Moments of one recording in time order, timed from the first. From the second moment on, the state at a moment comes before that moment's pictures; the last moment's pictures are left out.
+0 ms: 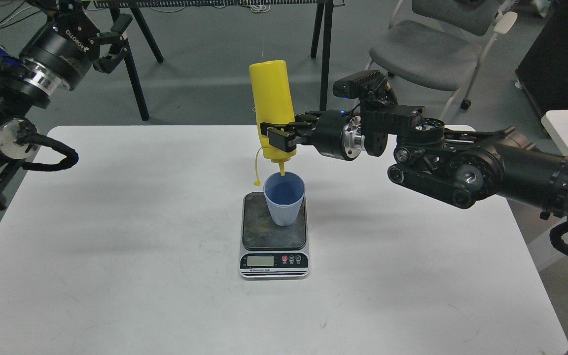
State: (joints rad) left arm -0.93 0.57 -0.62 -0.77 0.26 -0.42 -0.49; right arm 1.25 -0.23 0.00 1.00 -1.31 0.02 0.20
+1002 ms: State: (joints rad) left arm -0.93 0.56 -0.62 -0.75 0.26 -0.42 -0.49; right arm 0.40 -0.37 1.06 1.10 0.30 0.49 0.13
